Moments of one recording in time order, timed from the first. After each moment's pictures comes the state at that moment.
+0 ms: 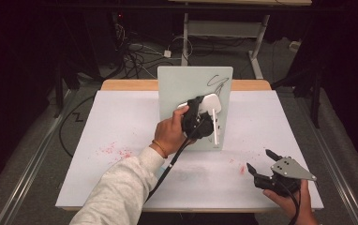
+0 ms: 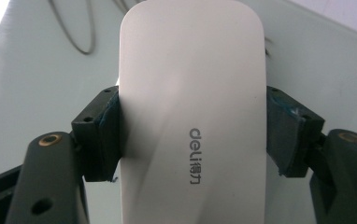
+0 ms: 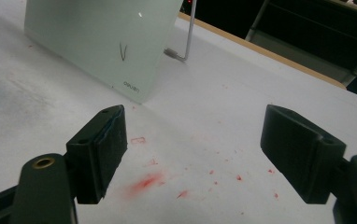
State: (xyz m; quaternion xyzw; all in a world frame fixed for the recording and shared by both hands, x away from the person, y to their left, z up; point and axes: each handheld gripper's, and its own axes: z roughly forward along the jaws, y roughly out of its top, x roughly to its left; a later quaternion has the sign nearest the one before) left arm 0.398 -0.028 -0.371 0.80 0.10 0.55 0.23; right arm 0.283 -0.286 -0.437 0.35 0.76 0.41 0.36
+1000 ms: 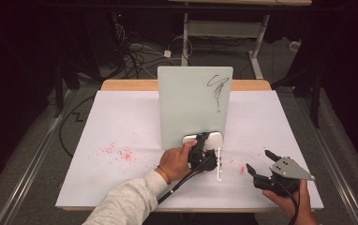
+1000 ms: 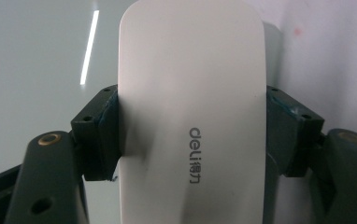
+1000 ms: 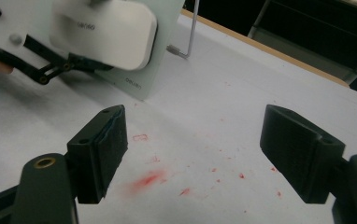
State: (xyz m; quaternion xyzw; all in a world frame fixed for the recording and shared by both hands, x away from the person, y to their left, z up) left arm 0.356 -0.047 -0.483 0.85 0.00 0.51 0.16; right arm 0.283 -0.285 -0.439 0.35 0.77 0.40 0.35
